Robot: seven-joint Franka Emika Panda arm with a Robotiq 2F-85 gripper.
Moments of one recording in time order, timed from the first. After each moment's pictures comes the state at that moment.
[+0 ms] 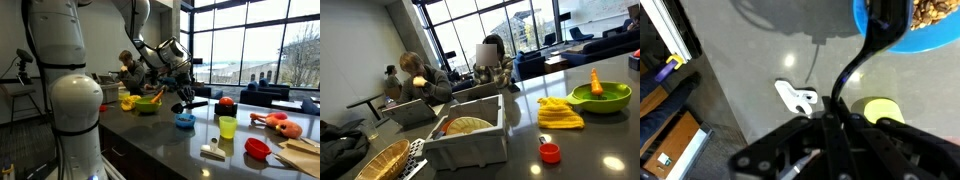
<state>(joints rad) -0.09 -0.08 -0.03 -2.34 -0.55 2.04 1.76</state>
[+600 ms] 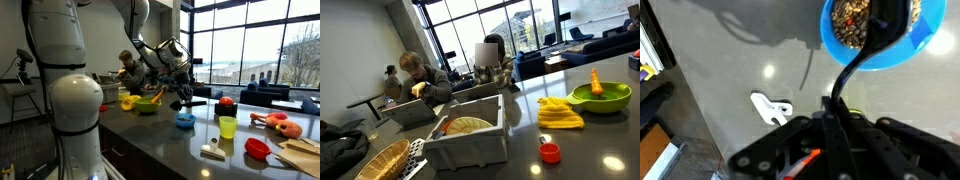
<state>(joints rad) -0.08 -0.08 -0.03 -2.34 -0.49 2.15 1.70</state>
